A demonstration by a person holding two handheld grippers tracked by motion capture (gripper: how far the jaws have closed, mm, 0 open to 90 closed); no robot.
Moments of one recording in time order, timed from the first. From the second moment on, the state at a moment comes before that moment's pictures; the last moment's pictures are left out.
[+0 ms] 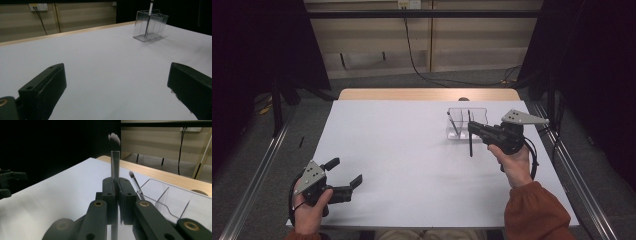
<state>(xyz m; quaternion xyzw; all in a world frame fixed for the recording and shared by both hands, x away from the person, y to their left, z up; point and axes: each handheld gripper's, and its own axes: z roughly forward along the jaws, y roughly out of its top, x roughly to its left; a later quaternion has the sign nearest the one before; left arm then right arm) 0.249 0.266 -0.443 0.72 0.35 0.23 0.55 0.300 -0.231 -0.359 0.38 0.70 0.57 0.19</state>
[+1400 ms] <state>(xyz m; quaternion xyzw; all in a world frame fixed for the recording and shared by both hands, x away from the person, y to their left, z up) 0.249 0.265 -0.443 0.73 0.34 0.23 0.55 0.363 -0.212 -0.334 0.38 0.69 0.56 0.25</state>
